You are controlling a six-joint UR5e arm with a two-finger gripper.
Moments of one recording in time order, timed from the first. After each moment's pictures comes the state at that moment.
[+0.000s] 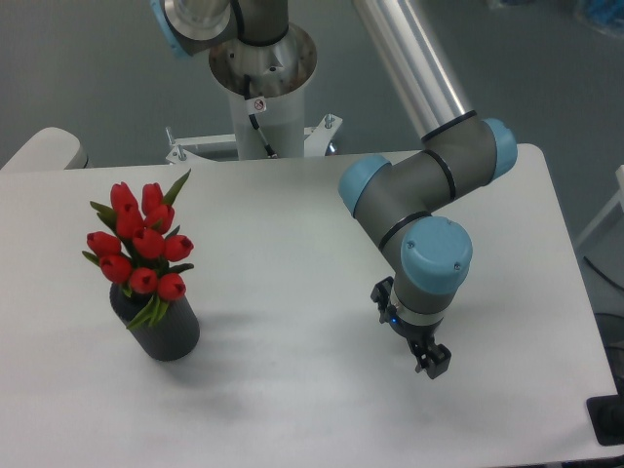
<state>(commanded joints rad) 2.52 -2.19 -1.38 -1.10 1.57 1.54</state>
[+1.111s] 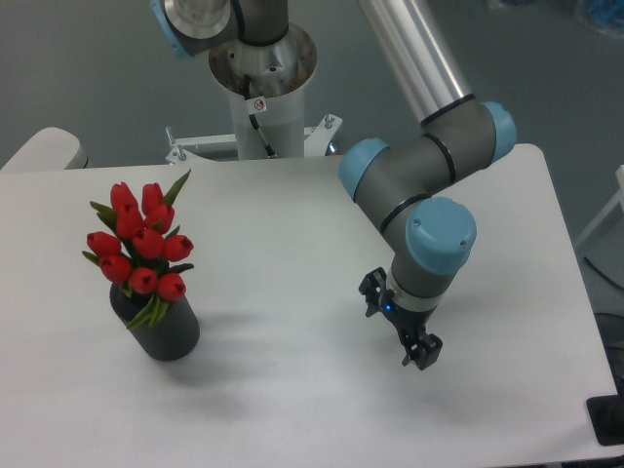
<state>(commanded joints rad) 2.56 -2.10 -1.46 -1.11 1.41 1.53</state>
